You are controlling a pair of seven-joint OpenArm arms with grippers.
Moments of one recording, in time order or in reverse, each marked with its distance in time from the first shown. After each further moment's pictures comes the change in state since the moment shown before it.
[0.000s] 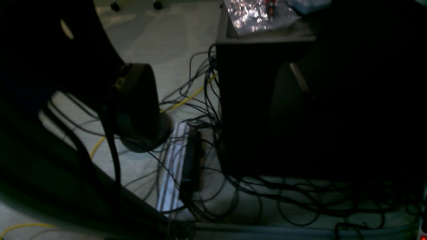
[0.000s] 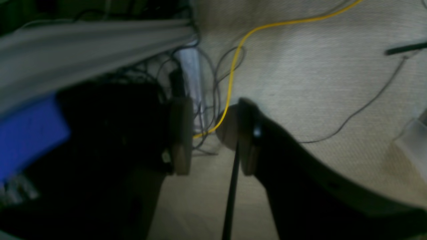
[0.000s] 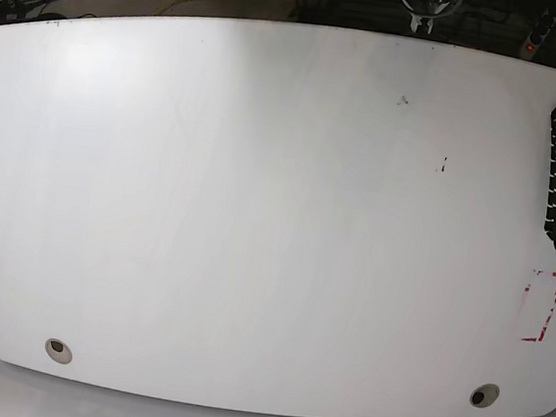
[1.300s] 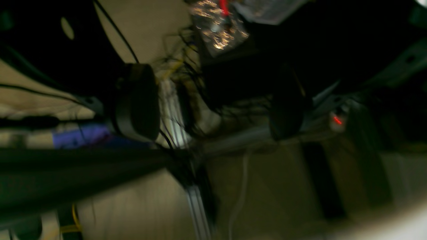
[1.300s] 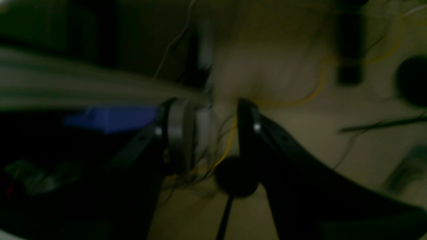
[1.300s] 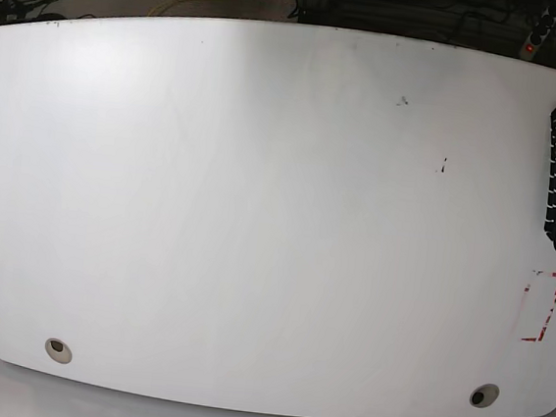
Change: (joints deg) left arm 57.6 0.4 -0.3 90.2 -0.2 -11.2 1.8; right arm -47.7 -1.3 27.1 72.0 -0.5 10.1 -4.7
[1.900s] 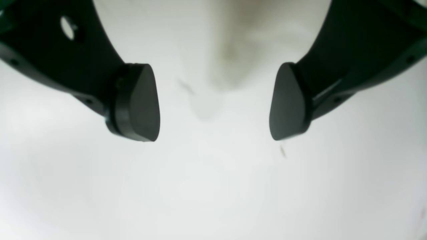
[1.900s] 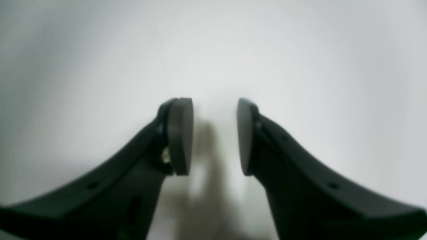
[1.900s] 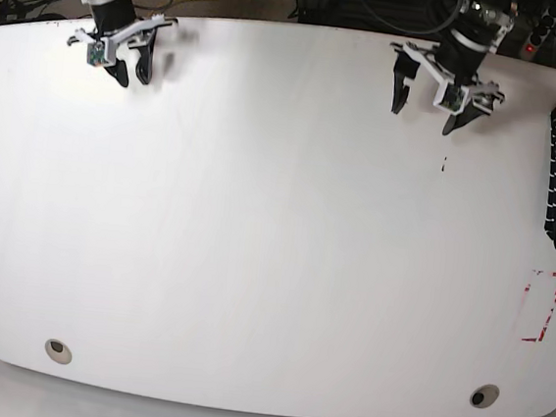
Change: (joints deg) left arm -27.0 -1.4 0.9 1.1 -0.1 -0.2 -0.1; right arm 25.6 -3.0 5.5 3.4 -9.7 -0.1 -0.8
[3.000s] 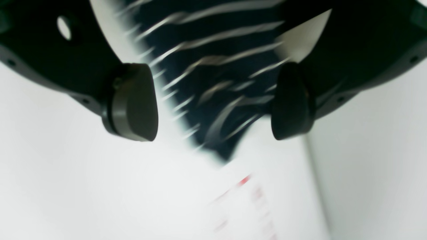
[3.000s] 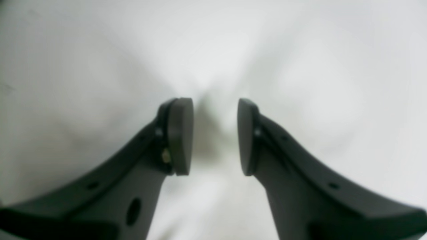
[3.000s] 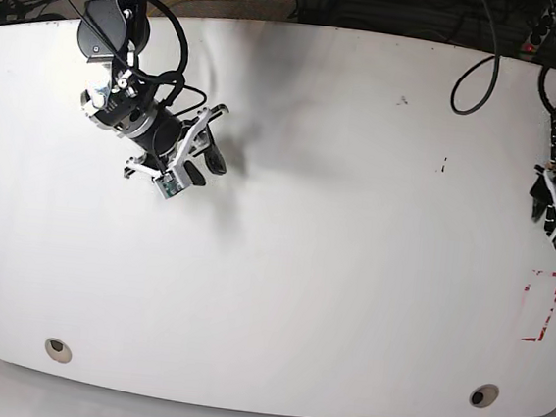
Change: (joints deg) left arm -35.7 -25.7 -17.0 -16.6 0.6 -21.2 25.5; right arm 32.3 7.3 -25.2 3.6 12.8 1.9 -40.5
